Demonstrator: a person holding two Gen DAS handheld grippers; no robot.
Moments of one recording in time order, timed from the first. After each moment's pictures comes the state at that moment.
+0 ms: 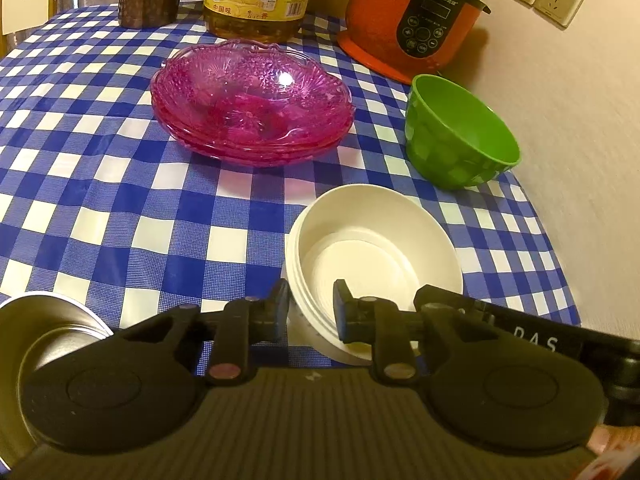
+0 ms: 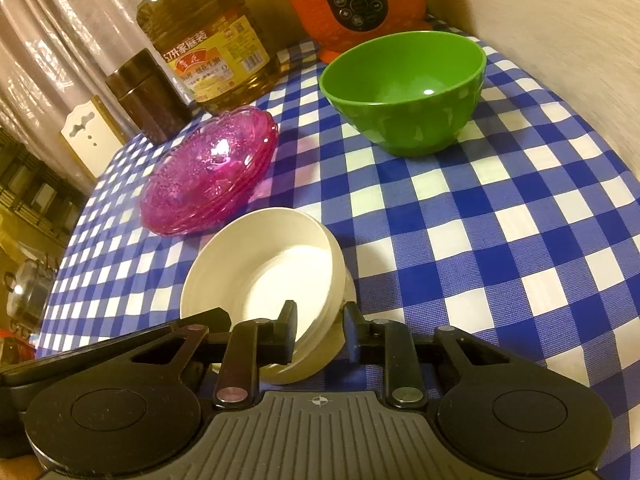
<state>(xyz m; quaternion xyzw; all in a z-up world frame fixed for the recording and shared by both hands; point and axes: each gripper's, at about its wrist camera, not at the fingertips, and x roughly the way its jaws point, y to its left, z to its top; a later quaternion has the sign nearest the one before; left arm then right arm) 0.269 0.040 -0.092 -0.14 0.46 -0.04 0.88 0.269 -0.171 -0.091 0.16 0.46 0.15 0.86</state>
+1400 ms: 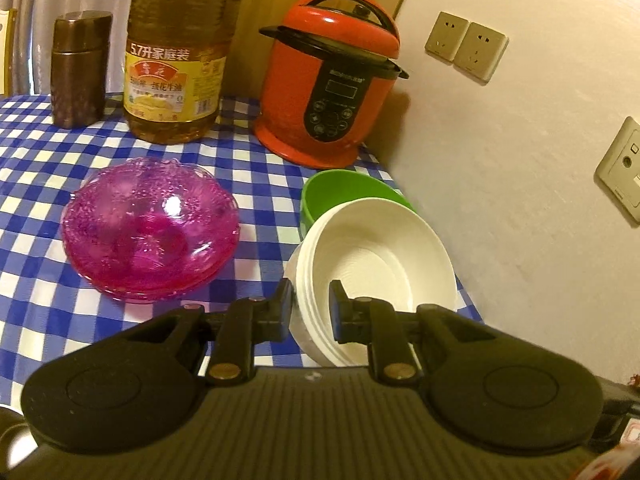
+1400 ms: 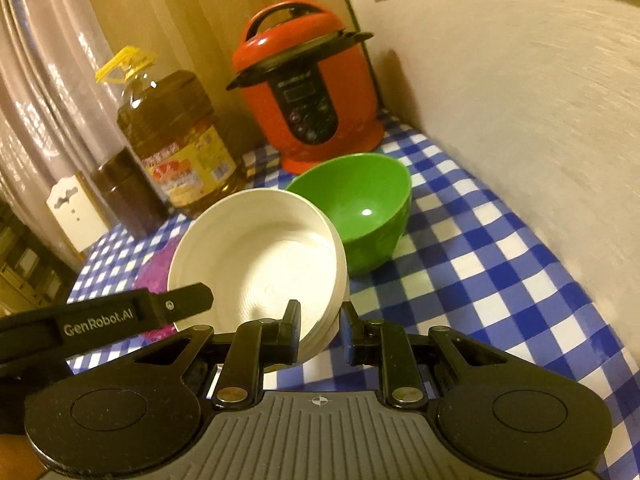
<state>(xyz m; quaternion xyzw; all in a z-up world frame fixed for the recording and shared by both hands) 0.305 -0.015 -0.024 -0.13 0.37 -0.10 0.91 0.273 -0.226 -0.033 0.18 0.35 0.09 0.91</state>
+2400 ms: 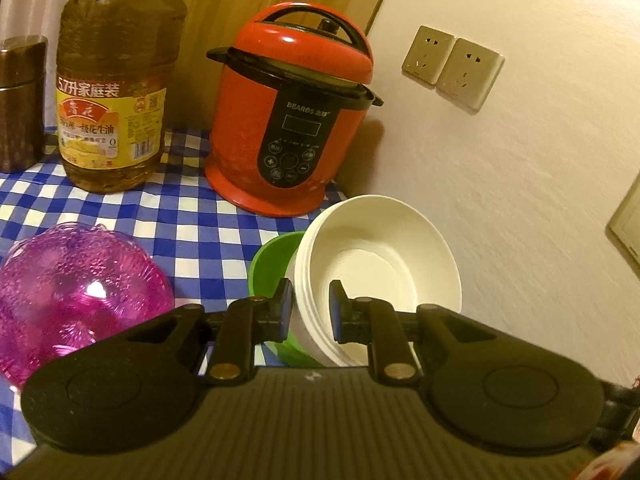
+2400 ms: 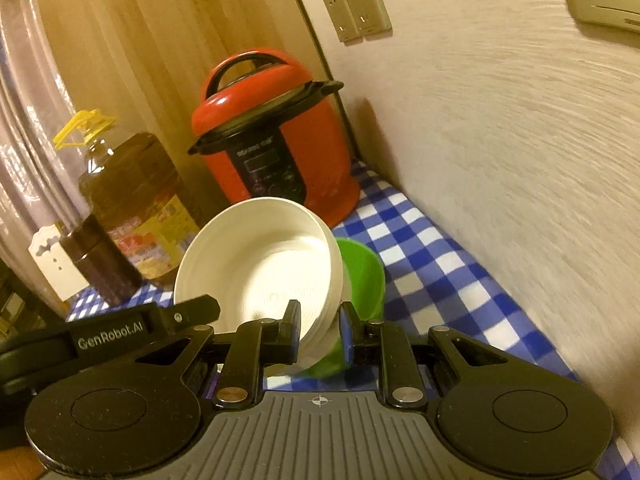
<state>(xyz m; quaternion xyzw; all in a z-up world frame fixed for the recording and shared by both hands) 0.392 -0.040 -0.023 -0.14 0.34 -0.14 0.92 0.345 -0.257 -0.021 0.19 0.31 0.06 0.93</state>
